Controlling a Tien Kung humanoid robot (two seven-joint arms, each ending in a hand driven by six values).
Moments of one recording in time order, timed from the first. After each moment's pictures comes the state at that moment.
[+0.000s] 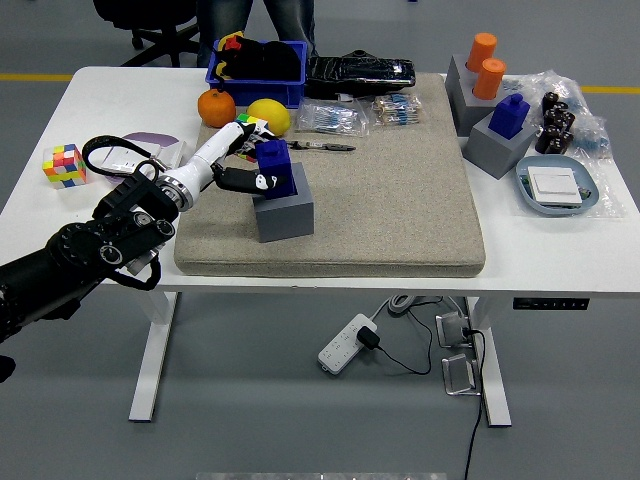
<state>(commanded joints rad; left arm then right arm) -1.00 0.18 -0.07 -0.58 0.61 0.22 -0.37 -0.06 -0.26 1.52 0.38 -1.32 0.16 -0.12</state>
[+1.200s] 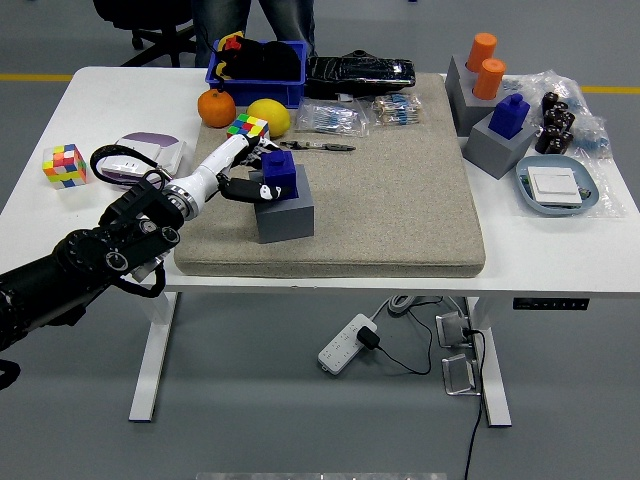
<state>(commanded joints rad) -0.99 0.16 -0.07 -0.57 0.60 0.20 -0.34 -0.06 -0.26 1.50 0.38 -1.32 0.16 -0.12</state>
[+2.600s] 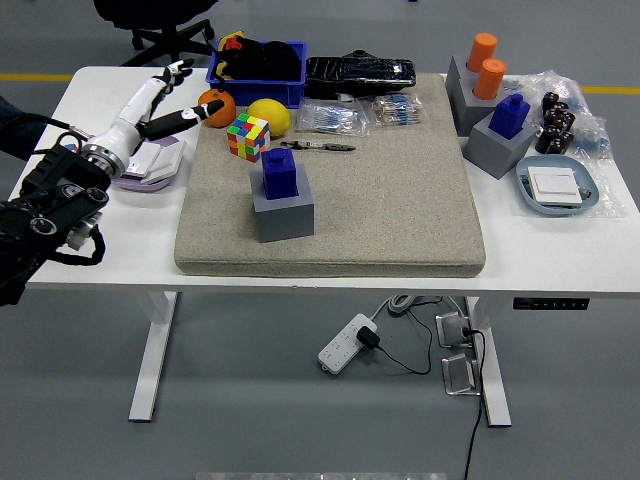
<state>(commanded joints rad) -1.00 0.36 -0.22 -0.53 0.60 0.24 -0.42 -0.07 -0.26 1.54 0.38 -1.33 0.16 -0.12</state>
